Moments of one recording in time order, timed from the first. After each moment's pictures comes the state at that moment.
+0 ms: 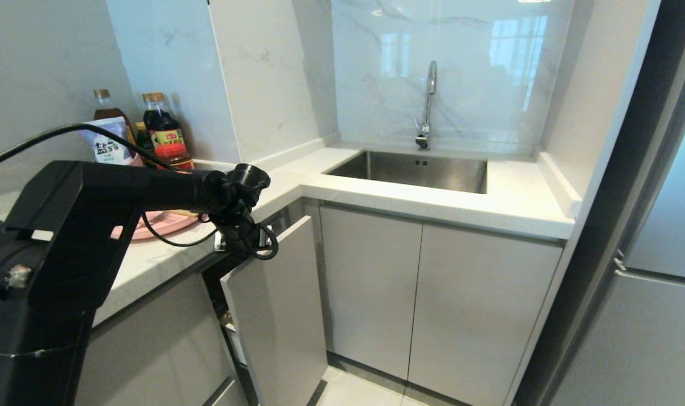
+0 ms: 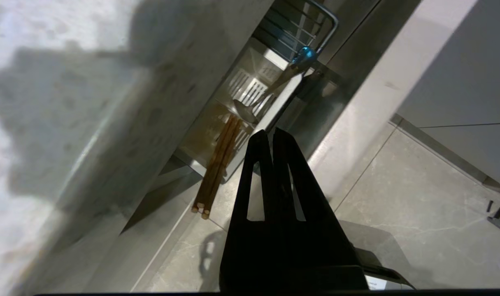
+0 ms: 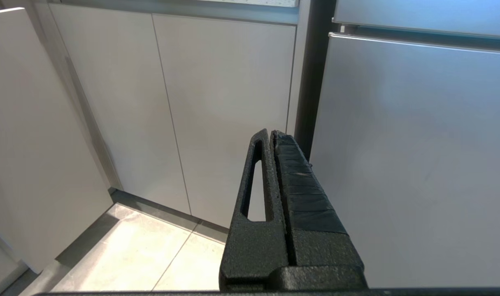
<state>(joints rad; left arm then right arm) -0.22 2.32 -1.89 0.59 0.30 -0.25 0.00 0.00 0.00 0.00 0.00 -0.01</state>
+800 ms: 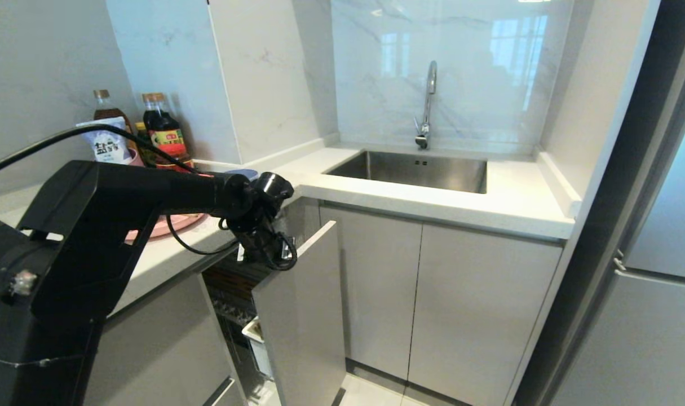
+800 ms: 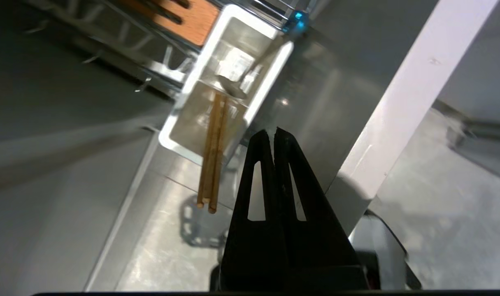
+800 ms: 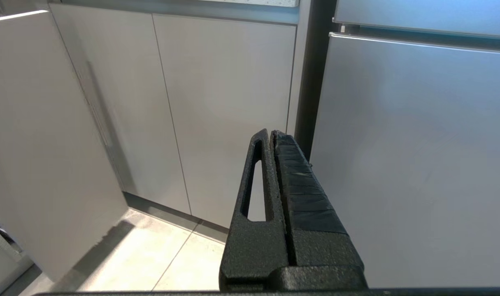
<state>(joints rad) -0.31 2.31 -1.86 0.67 0.17 -0.31 0.00 0.00 0.00 0.00 0.00 -0.01</state>
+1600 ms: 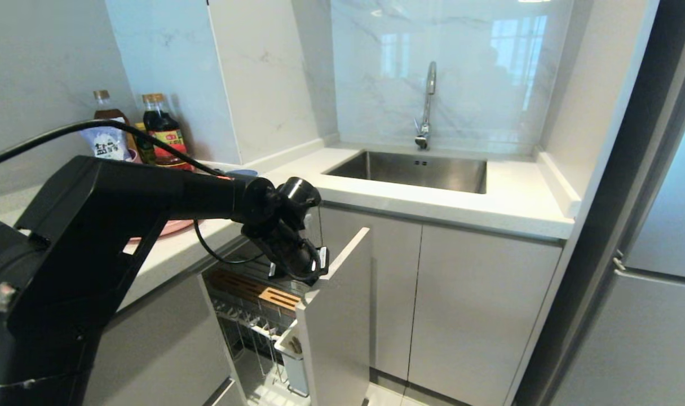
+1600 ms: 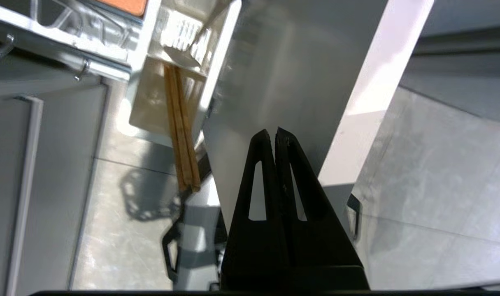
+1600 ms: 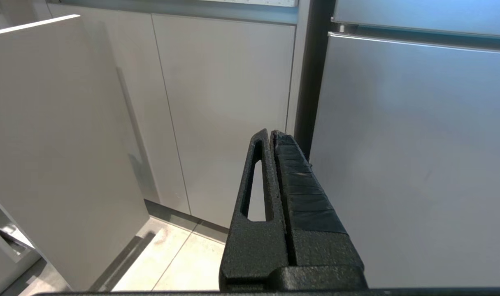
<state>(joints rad) -0.44 2.25 -1.79 0.69 -0.07 -0.38 0.00 0.00 0.00 0.00 0.00 -0.01</state>
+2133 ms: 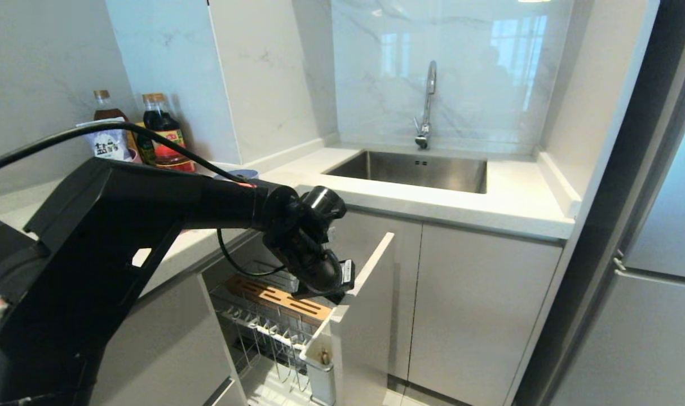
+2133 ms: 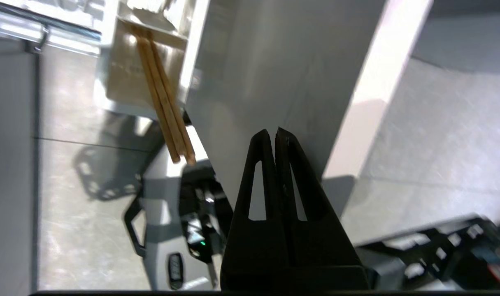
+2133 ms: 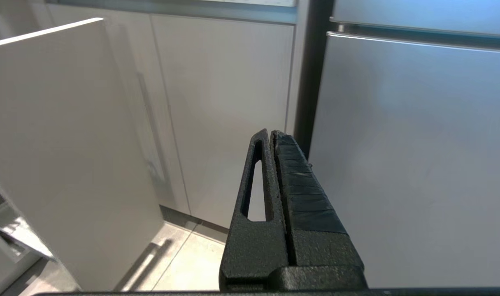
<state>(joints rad) -0.55 2.24 -1.75 0.70 -0.18 -0.46 0.00 0.00 0.00 0.00 0.00 -0.01</state>
